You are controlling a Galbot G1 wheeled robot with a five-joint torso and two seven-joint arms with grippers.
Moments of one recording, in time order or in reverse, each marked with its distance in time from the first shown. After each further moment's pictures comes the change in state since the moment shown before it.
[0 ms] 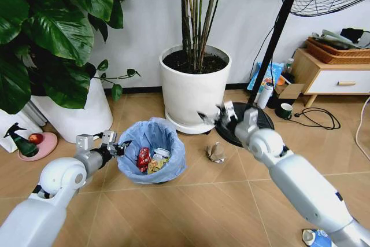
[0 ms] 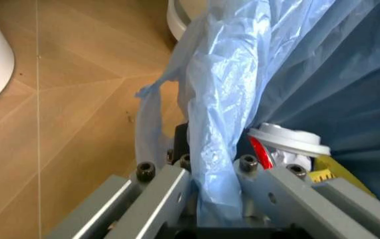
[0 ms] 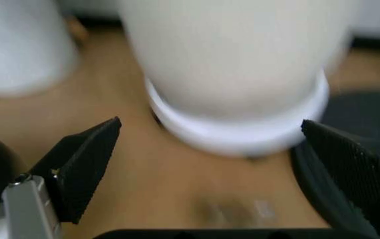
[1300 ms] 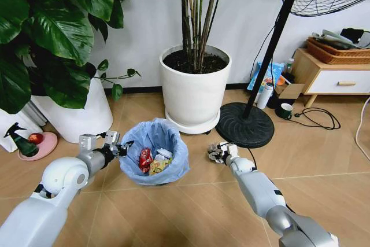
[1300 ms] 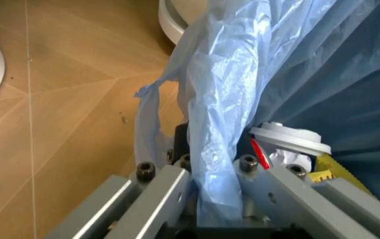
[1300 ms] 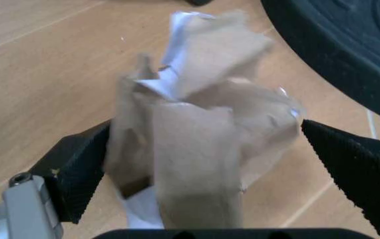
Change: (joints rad) left arm -0.018 0.015 0.042 -0.006 -0.001 0.000 -0.006; right arm 0.174 0.375 0.140 -0.767 -0.409 0.119 -0.007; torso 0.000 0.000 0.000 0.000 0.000
